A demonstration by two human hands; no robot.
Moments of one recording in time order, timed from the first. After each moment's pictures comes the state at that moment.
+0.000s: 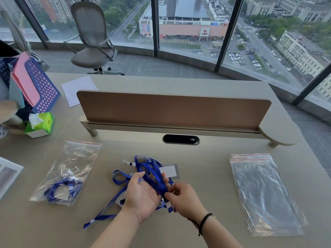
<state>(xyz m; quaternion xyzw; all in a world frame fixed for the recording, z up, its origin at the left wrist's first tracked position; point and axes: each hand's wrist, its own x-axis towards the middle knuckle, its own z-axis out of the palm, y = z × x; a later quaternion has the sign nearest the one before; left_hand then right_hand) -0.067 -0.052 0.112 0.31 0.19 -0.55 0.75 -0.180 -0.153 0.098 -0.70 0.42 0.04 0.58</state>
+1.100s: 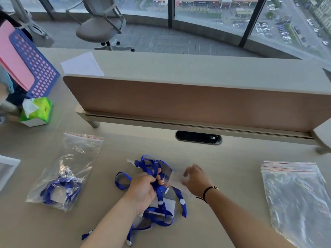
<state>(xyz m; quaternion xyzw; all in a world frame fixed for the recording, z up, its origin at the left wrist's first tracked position) 0.017 -0.100 0.042 0.56 0.21 -0.48 0.64 -0.085 -0.265 -0.037 -0.86 0.34 0.18 0.32</state>
